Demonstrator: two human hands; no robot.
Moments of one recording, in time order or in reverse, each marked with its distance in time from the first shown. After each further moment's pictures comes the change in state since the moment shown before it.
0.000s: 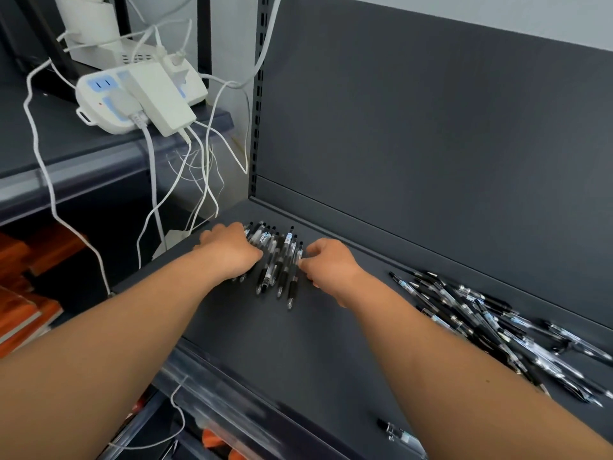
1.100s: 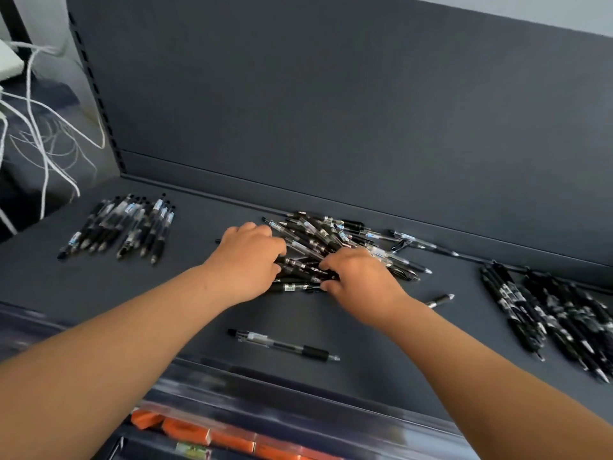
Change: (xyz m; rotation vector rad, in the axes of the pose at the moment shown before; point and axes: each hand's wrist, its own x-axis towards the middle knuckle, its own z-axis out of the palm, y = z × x) left_hand -0.144 0.144 0.100 0.378 0.059 0.855; right_hand -0.160 0.173 -0.134 -0.680 0.186 -0.206
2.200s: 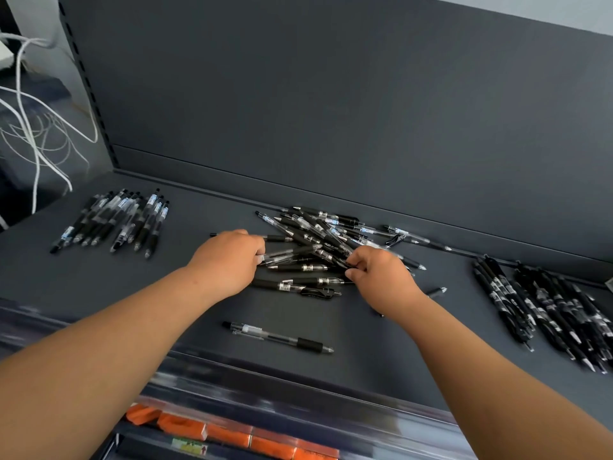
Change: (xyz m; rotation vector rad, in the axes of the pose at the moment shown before) left_hand -0.003 -0.017 0.019 -0.143 0.003 -0.153; right_hand -0.011 0.030 0.004 0.346 0.098 0.339
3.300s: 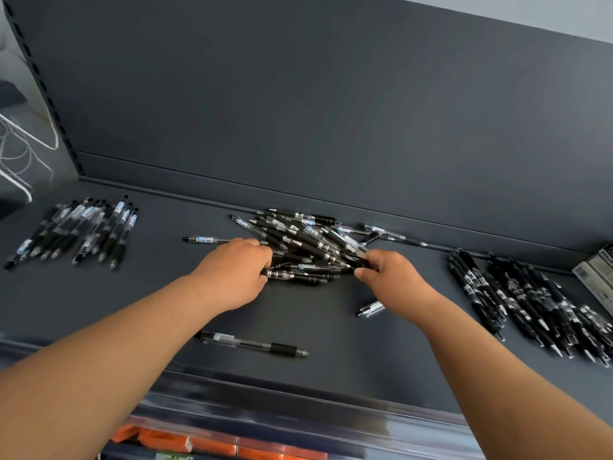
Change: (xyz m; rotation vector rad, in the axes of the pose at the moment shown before) left_hand 0.009 0.036 0.013 0.066 -0.016 0.219; right_hand -0.008 0.041 -0.030 0.174 -0.046 0.081
